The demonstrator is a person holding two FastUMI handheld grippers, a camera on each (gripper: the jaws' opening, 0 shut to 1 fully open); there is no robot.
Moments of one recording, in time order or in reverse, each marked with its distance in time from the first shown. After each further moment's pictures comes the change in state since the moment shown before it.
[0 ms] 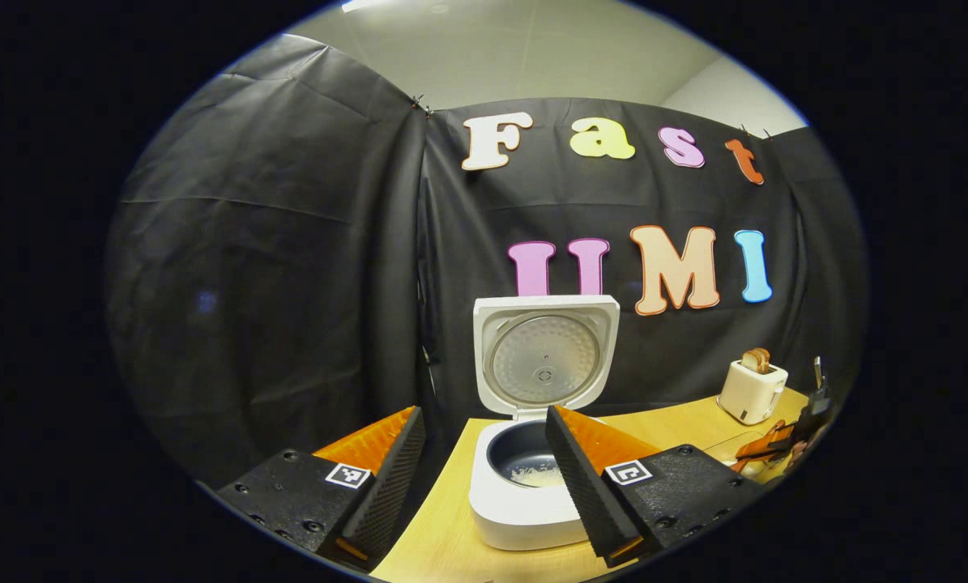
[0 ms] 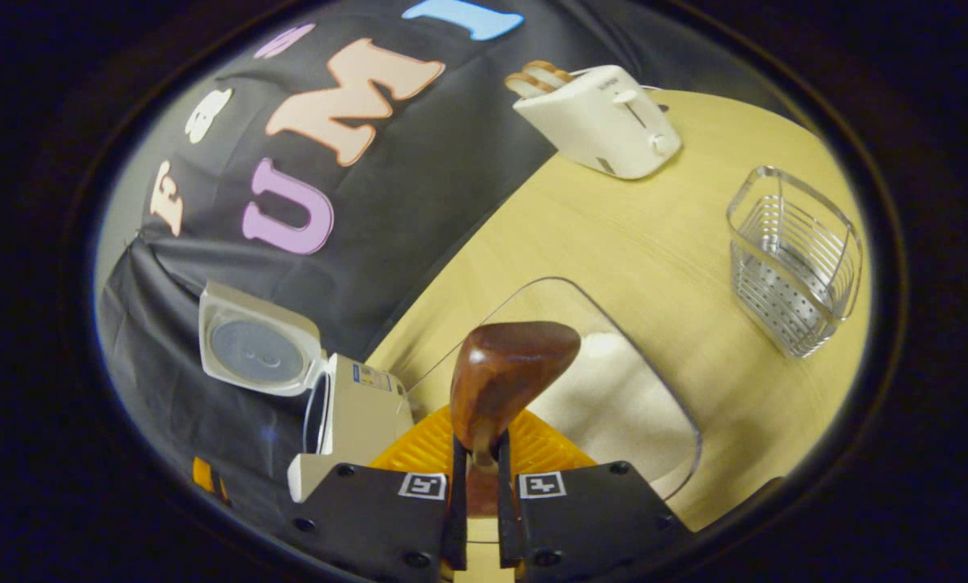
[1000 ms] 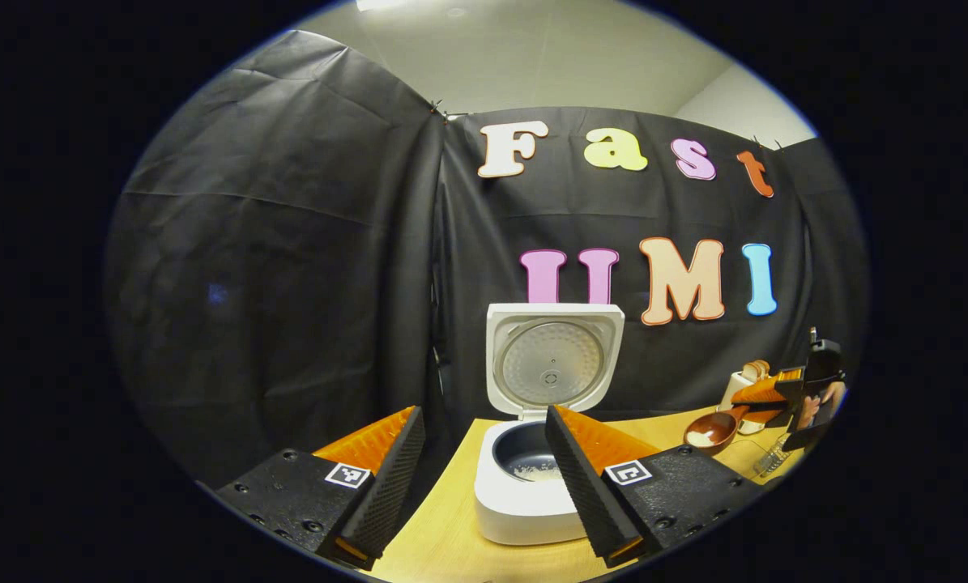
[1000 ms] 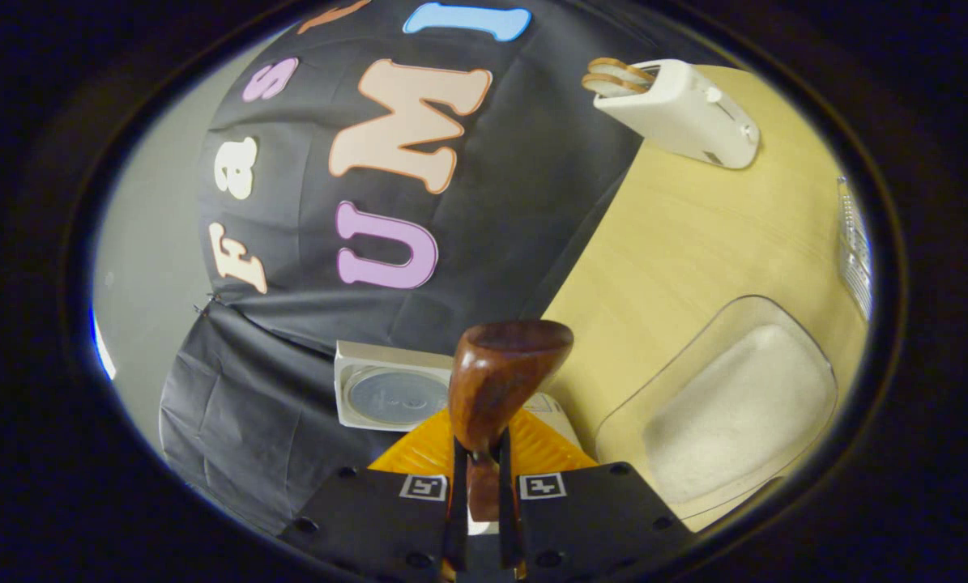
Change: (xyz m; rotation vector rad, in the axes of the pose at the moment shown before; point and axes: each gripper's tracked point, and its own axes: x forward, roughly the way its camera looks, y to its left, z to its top) left arm -0.024 0.019 0.001 -0.039 -0.017 0.050; right arm -0.016 0.181 0.025 0.145 0.041 0.345
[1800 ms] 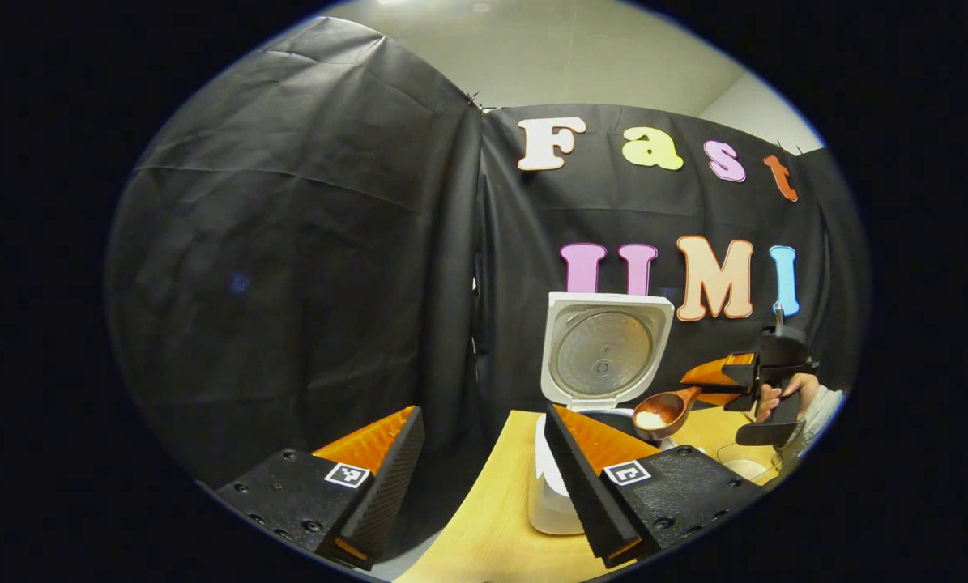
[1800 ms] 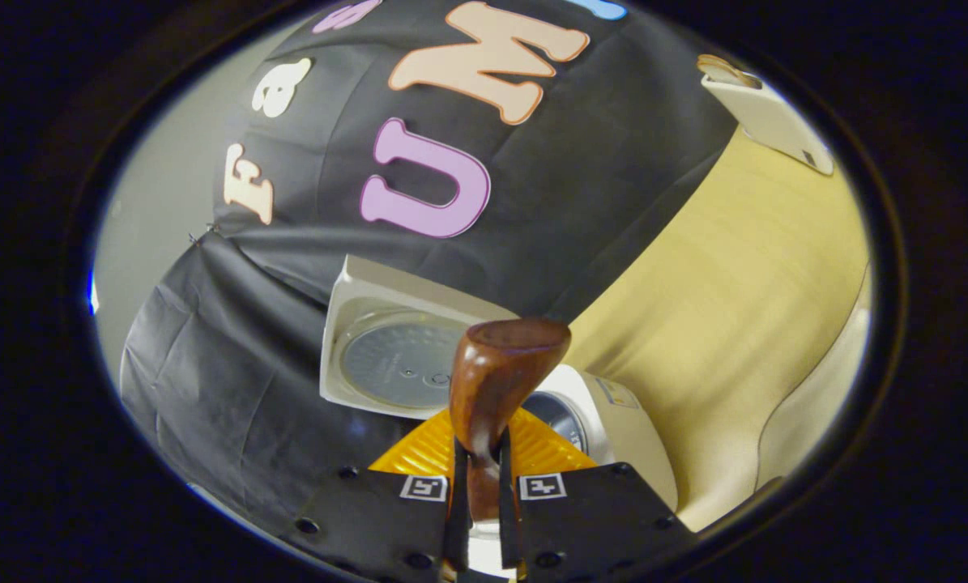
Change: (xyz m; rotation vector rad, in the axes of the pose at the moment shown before) left arm -0.010 0.077 -0.016 -0.026 0.029 0.075; right arm 0.128 0.070 -0.092 -0.196 0.048 -0.003
